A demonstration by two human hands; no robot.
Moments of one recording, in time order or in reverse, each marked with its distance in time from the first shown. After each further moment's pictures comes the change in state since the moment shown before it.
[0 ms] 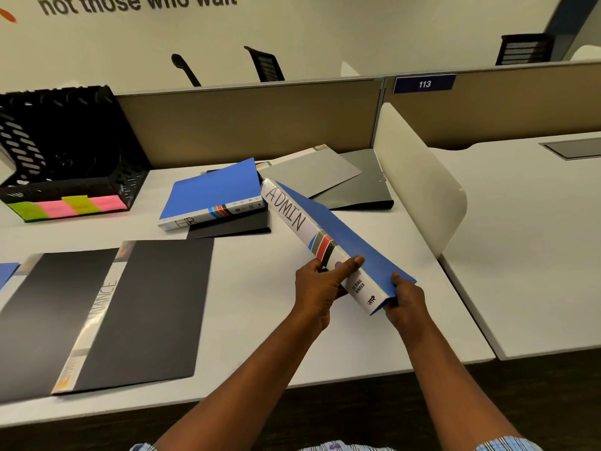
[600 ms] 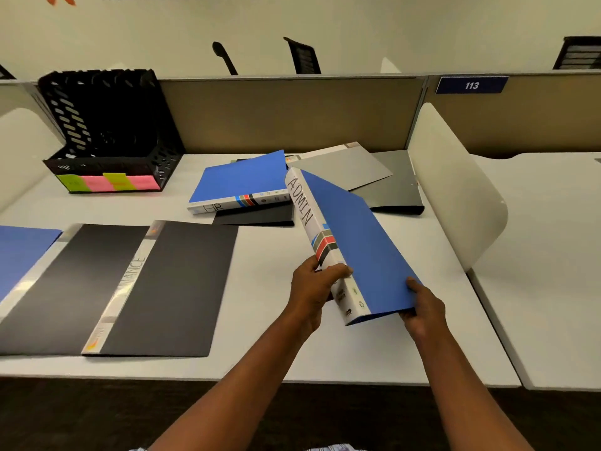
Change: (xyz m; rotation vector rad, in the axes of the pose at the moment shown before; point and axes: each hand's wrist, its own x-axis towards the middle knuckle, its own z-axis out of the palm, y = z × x) left_hand 0.012 0.001 -0.043 0.052 0.043 0.005; right_hand 0.012 0.004 -0.006 -0.134 -0.031 0.002
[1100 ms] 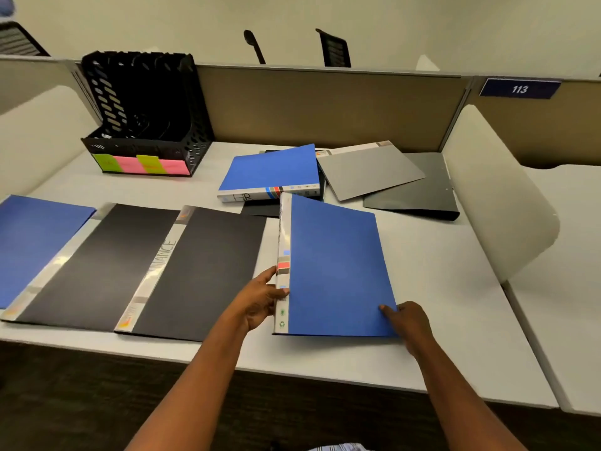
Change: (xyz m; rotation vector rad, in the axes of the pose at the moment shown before) left_hand 0.028 -0.013 -0.166 0.047 -0.031 -0.207; right_hand -0.001 0.067 0.031 -1.316 -0.082 -0.207
